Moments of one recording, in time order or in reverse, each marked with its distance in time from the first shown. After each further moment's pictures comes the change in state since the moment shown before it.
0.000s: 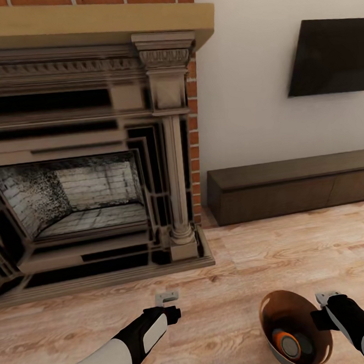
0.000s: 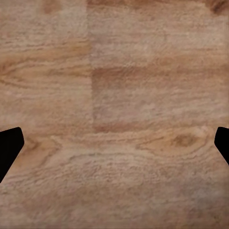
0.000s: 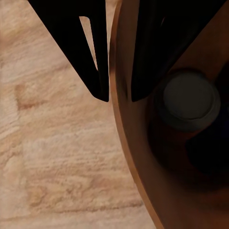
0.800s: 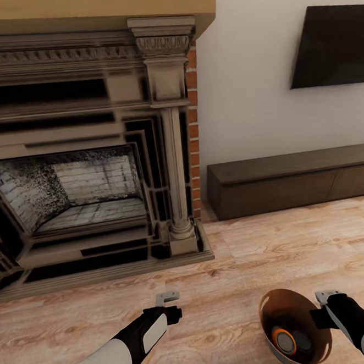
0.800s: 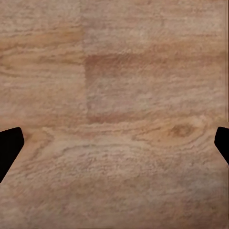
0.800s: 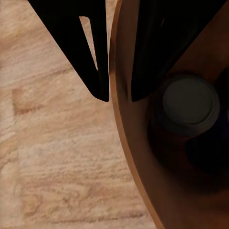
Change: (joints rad) left arm 0.000 0.000 -0.001 0.000 0.000 0.000 -0.027; right arm -0.003 -0.001 0.001 -0.006 -0.005 0.000 0.000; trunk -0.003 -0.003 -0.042
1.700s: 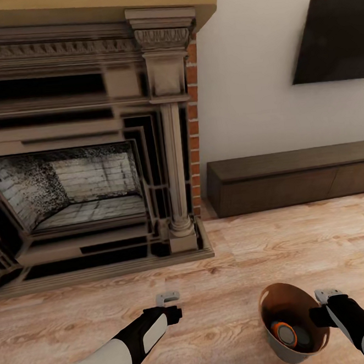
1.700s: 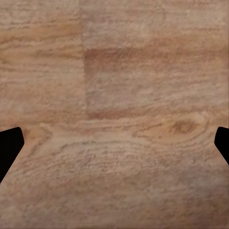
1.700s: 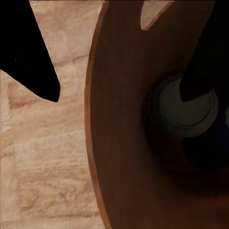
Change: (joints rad) left arm 0.000 0.000 0.000 0.000 0.000 -0.001 -0.003; right arm 0.001 -0.001 -0.006 0.005 -0.003 -0.045 0.007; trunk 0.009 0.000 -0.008
